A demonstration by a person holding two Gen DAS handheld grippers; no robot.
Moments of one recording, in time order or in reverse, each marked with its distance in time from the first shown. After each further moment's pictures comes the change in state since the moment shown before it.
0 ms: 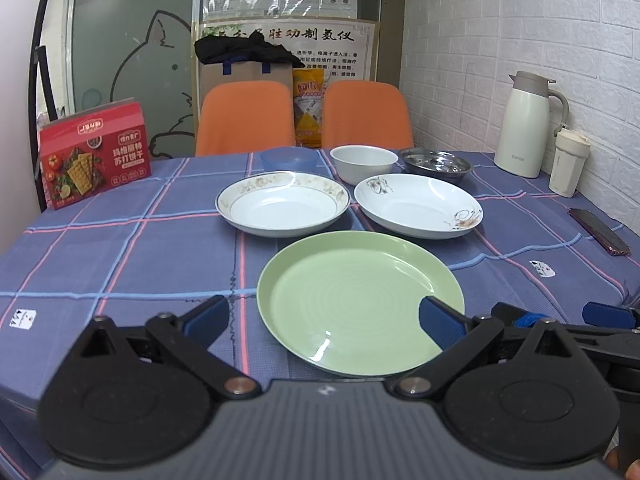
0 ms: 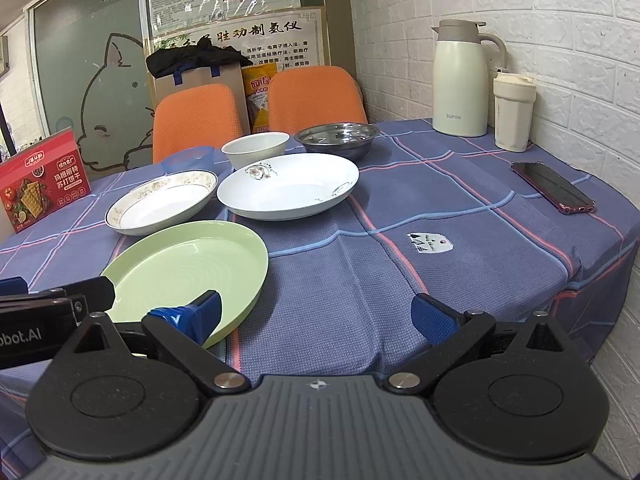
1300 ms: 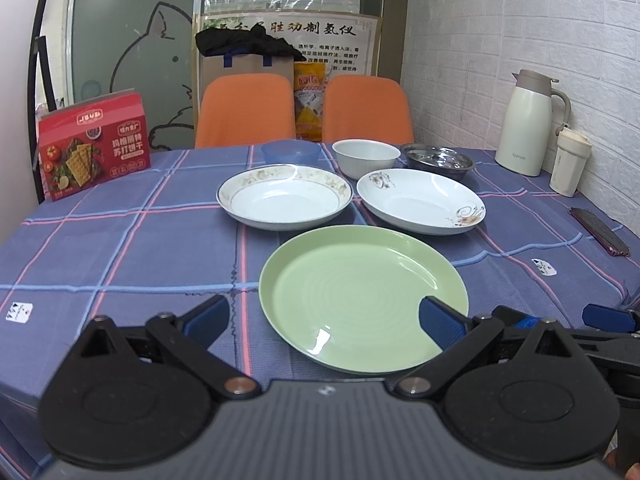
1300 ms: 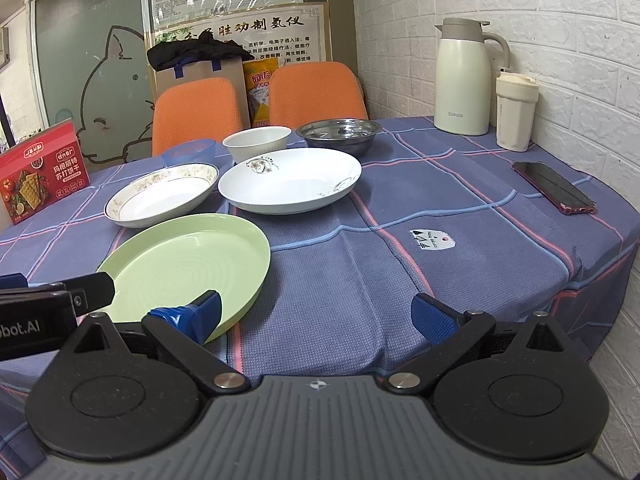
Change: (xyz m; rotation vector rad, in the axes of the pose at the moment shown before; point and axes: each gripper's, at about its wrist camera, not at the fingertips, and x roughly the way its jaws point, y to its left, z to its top) left arm 0.004 0.005 -0.002 -0.016 0.016 -0.009; right arm 0.003 0.002 0.000 -0.015 0.011 -0.005
